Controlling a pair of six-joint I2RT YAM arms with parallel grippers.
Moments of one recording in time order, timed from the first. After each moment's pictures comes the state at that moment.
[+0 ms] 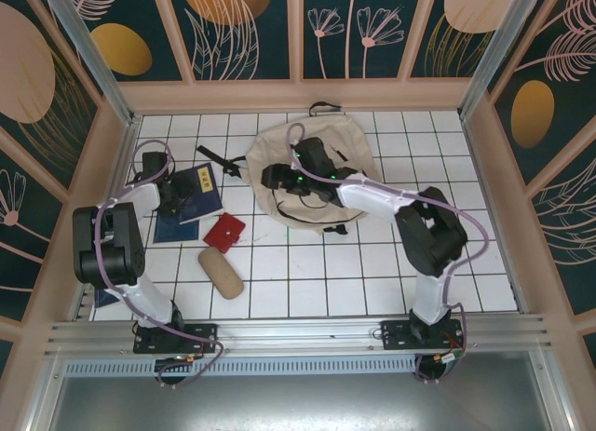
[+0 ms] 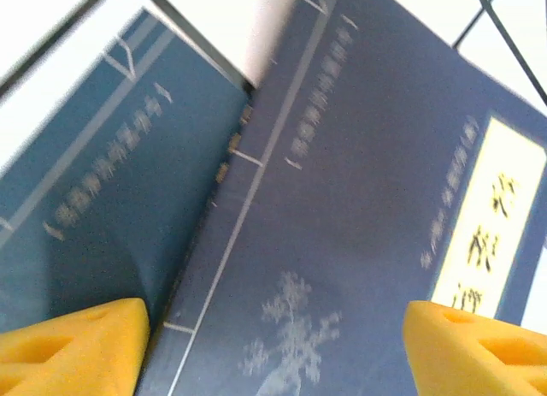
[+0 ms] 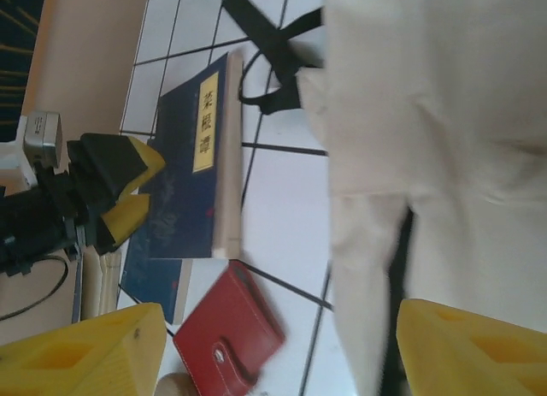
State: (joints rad) left arm 0.11 1.70 0.95 -0.30 0.10 -0.72; right arm 0.72 1.92 1.35 -0.06 -0.30 0.74
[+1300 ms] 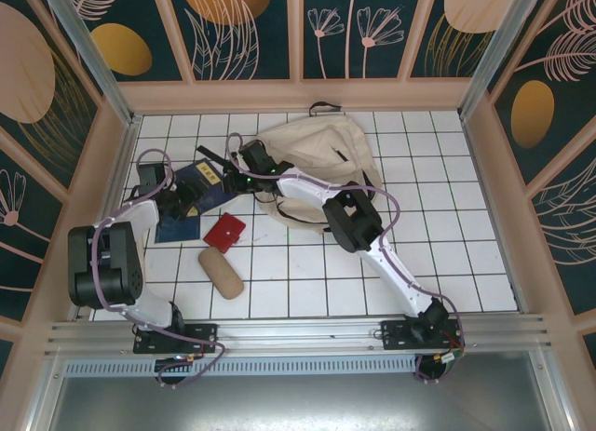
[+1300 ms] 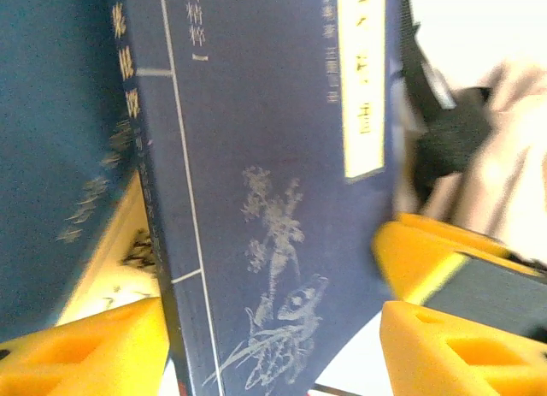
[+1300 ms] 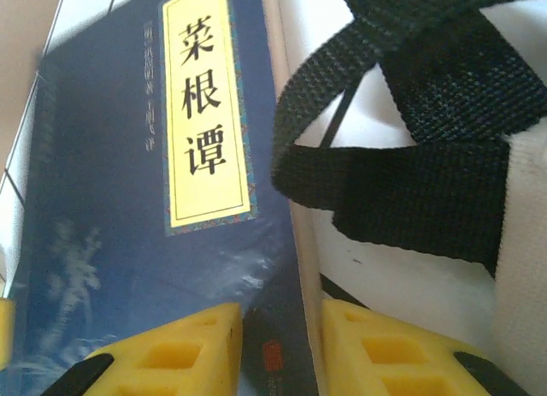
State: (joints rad) left arm 0.11 1.56 0.79 -0.13 0.41 -0.74; right arm 0.82 2.62 2.18 -0.28 -0.36 0.57
